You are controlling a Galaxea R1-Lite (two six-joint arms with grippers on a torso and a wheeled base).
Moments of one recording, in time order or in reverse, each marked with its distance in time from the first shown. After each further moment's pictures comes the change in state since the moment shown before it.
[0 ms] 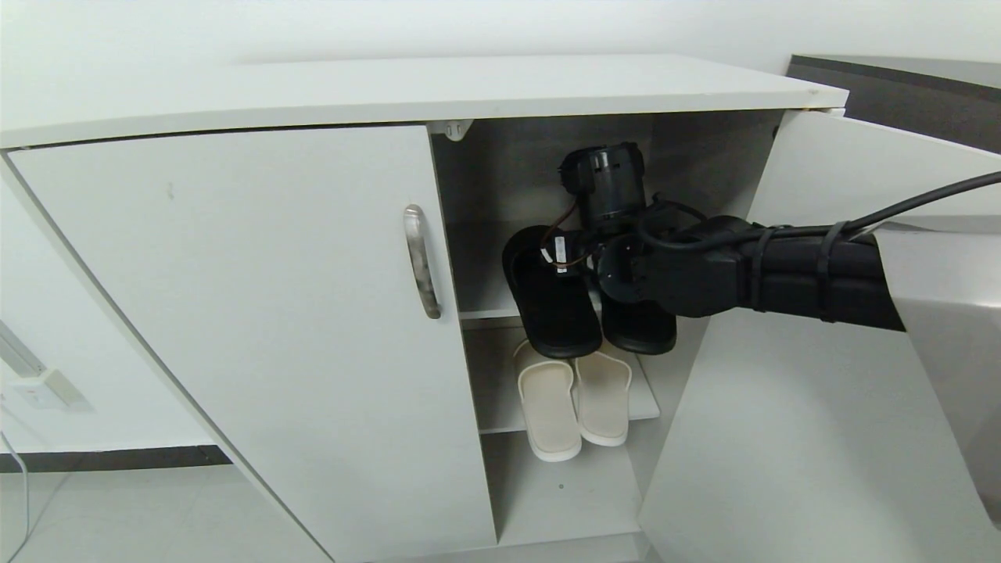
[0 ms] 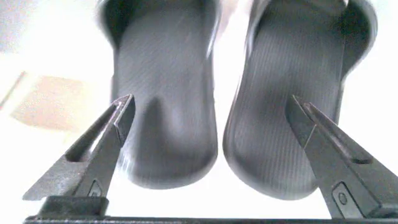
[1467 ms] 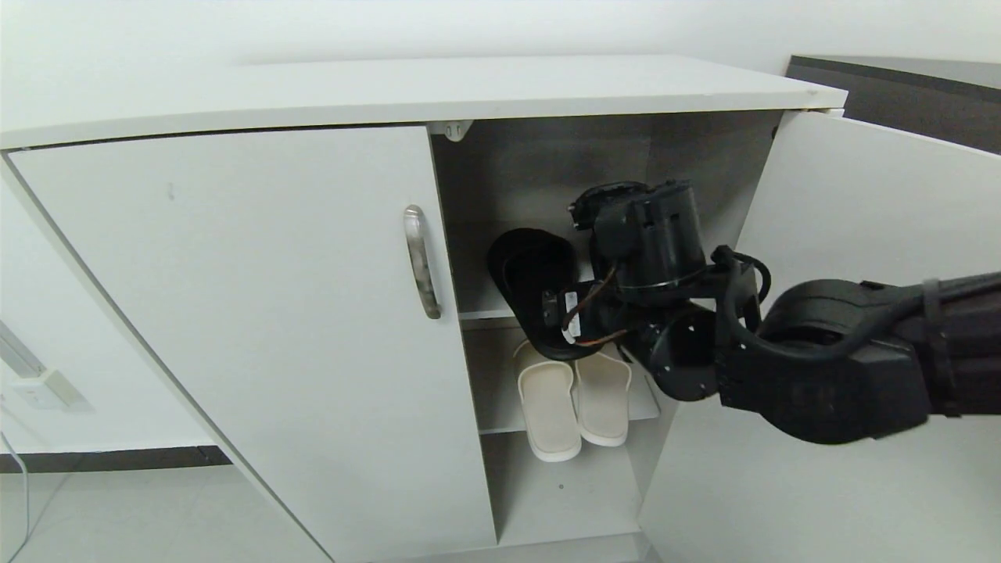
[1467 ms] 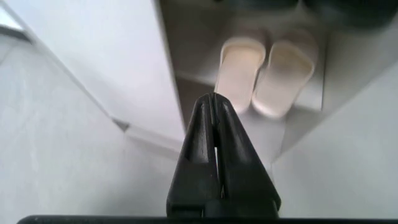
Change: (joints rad) left arm 0.000 0.000 0.000 0.000 0.000 0.000; right arm 0.163 -0.331 0.631 -0.264 -0.037 0.031
